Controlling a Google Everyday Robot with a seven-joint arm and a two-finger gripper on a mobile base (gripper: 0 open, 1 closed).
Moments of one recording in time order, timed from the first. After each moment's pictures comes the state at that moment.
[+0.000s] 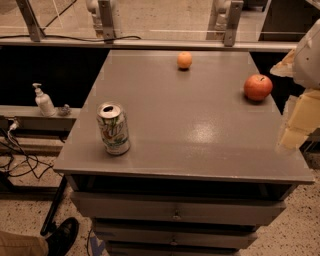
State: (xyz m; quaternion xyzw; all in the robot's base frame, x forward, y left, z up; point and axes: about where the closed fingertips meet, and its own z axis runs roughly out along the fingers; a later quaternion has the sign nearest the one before) arm 0.438 -0.217 0.977 -0.60 0.78 -0.03 0.16
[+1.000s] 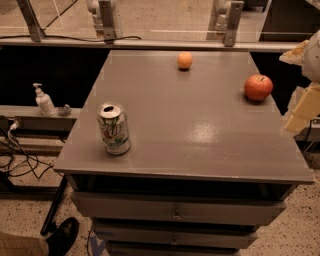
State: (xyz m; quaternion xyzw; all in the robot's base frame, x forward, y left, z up) arm 0.489 -0.255 0.969 -0.60 0.77 -0.07 0.22
